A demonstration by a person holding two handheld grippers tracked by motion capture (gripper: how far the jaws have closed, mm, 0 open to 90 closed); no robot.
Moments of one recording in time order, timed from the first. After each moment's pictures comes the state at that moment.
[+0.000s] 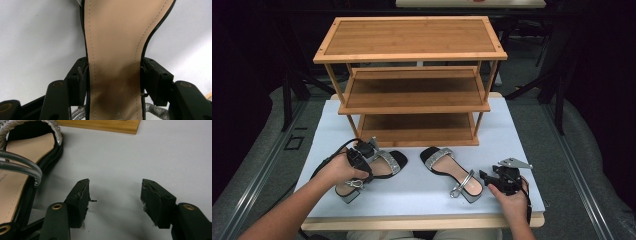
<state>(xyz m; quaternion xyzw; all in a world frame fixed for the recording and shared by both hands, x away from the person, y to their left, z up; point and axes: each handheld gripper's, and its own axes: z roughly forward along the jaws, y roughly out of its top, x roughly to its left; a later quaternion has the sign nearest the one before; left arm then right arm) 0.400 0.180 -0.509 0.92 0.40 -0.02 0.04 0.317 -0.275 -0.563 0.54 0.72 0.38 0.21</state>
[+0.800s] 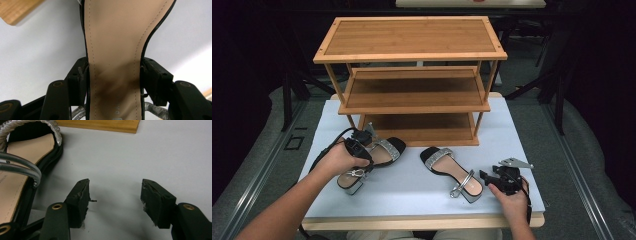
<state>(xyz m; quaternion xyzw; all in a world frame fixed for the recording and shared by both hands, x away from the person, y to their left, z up) 0.423 0.179 -0.483 0.88 0.47 -0.02 0.05 0.318 -0.276 -0.563 0.54 0.72 0.39 0.20</state>
